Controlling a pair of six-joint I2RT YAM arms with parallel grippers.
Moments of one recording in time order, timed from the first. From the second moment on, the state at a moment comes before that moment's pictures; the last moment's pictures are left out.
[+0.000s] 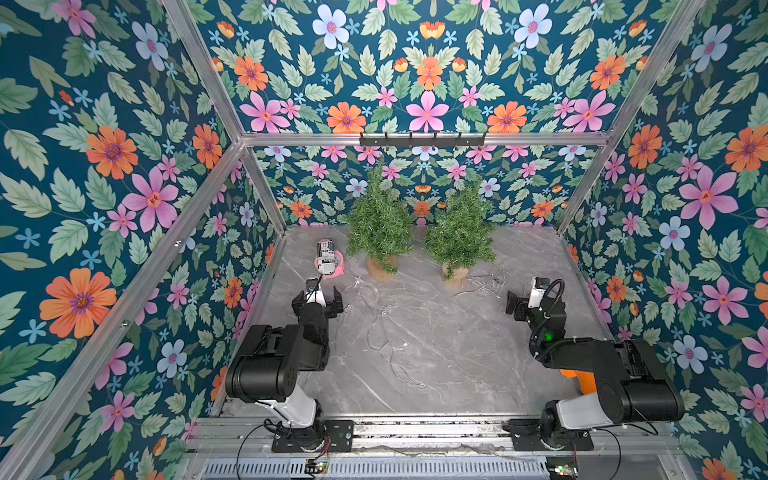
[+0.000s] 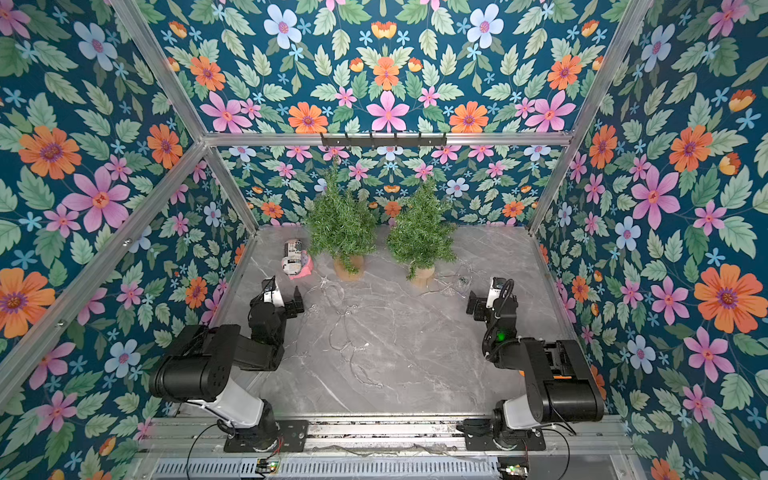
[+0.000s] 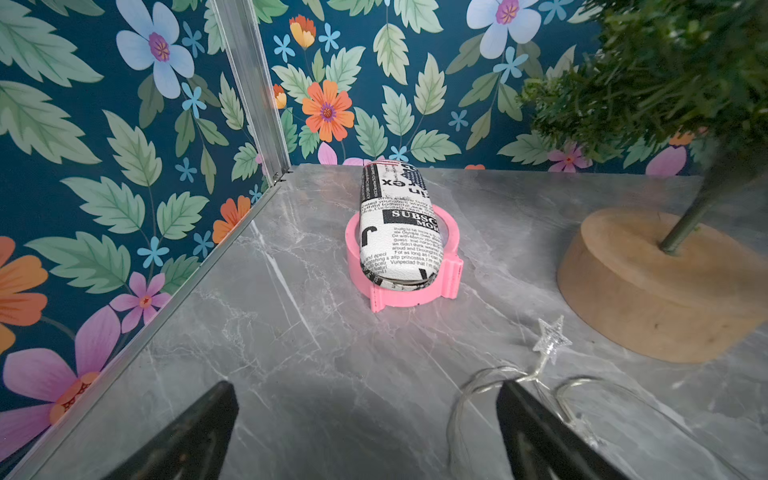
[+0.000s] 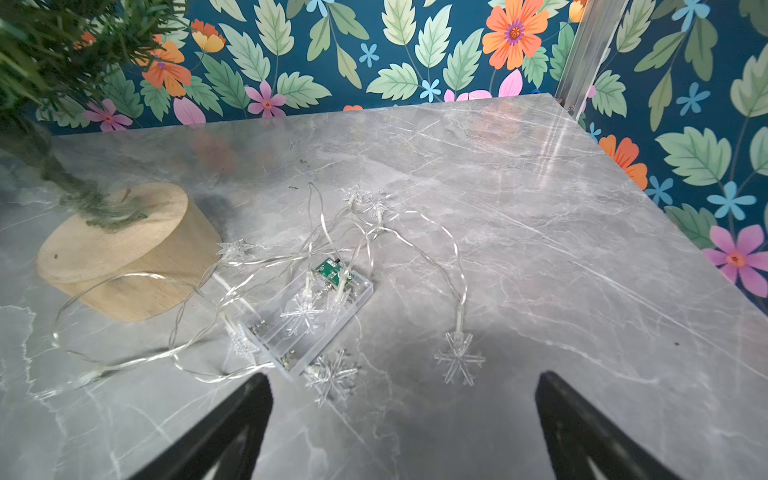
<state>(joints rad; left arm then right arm) -0.06 1.60 0.27 1.14 -0.24 0.01 0.00 1.45 0.29 0.82 0.05 0.08</state>
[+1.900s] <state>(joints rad) -0.07 0.73 0.47 0.06 -0.25 -0.55 0.00 0.58 0.63 -0.09 -0.10 0.45</state>
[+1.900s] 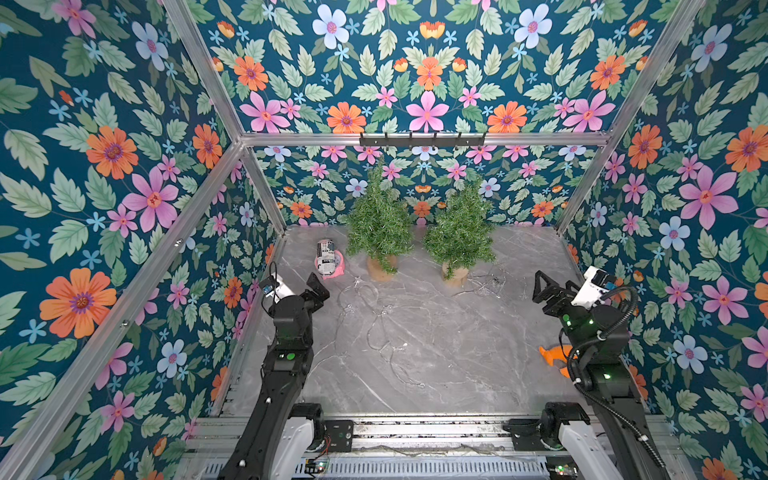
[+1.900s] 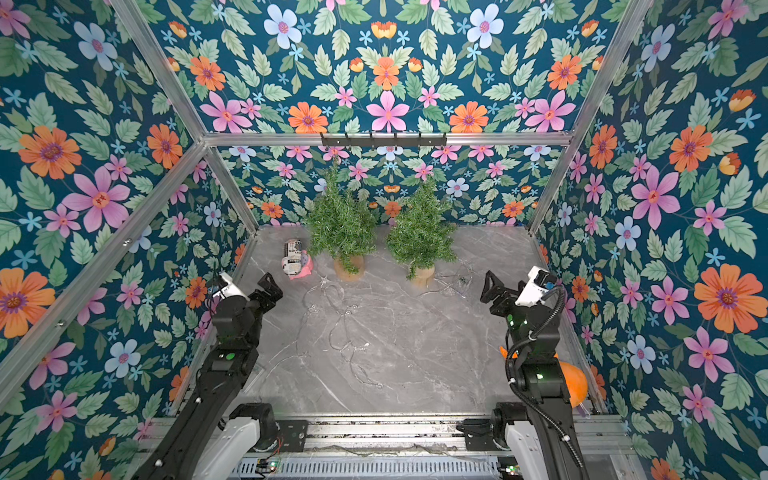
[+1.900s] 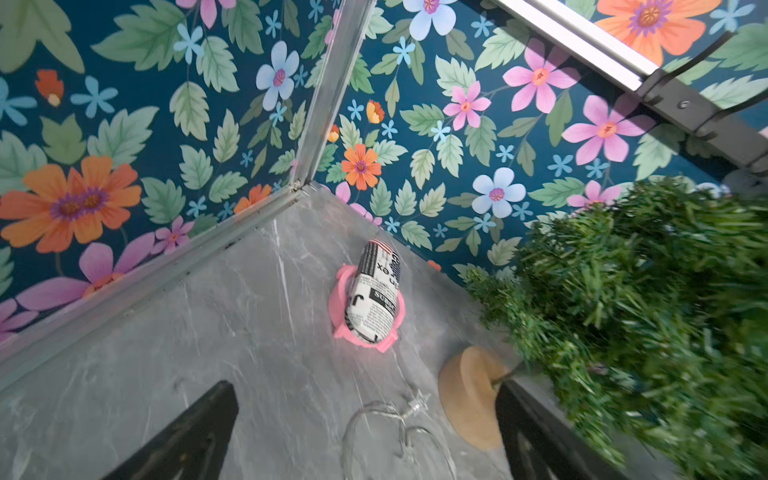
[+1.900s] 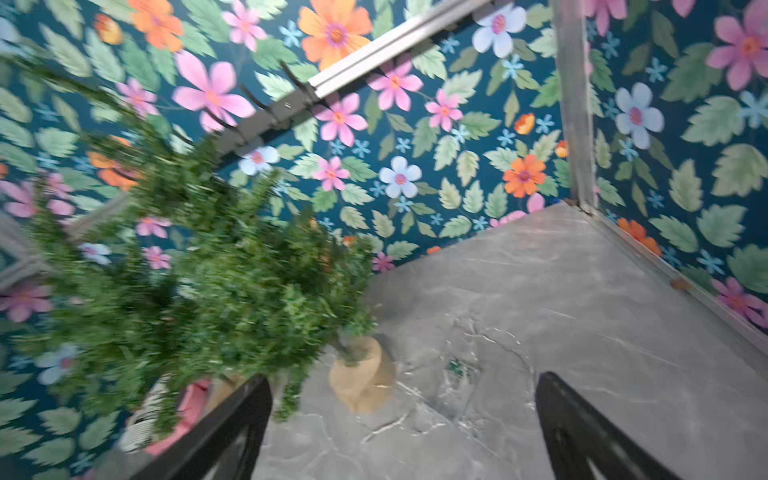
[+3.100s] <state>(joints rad) -0.12 0.76 0.54 -0.06 0.43 -0.52 0.18 1.54 1.31 0.48 -0.57 0.26</state>
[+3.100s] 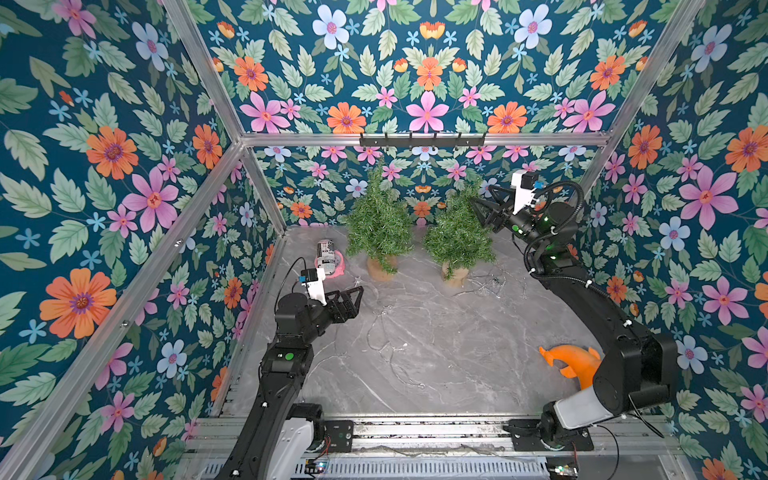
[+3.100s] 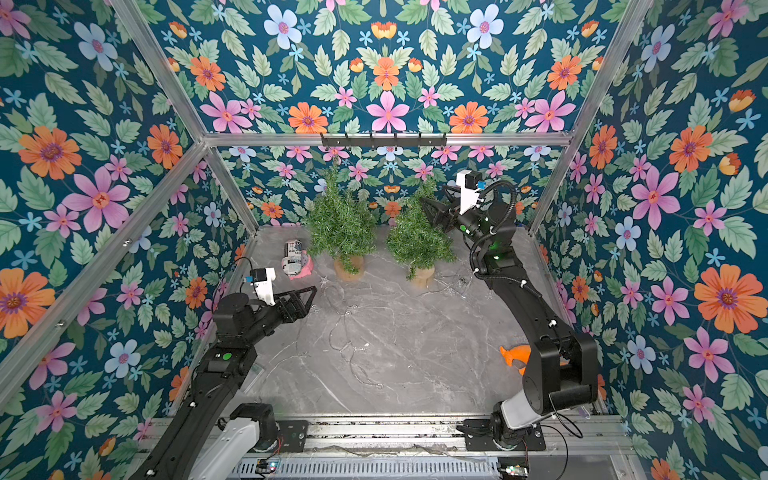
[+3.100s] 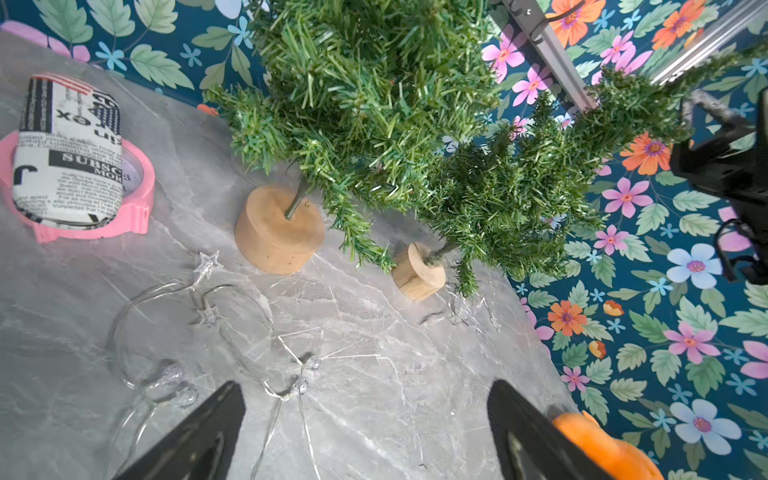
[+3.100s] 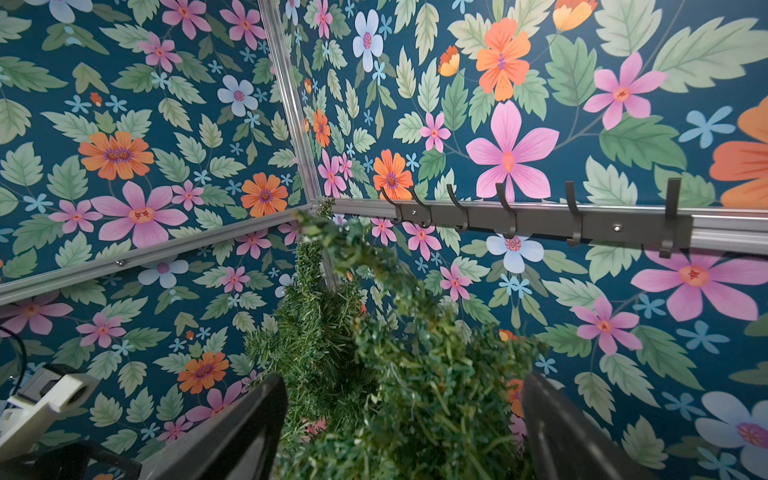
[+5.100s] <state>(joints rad) -0.11 0.76 0.58 -0.15 0.30 -0.44 0.65 1.18 1.31 0.07 -0.15 -0.12</state>
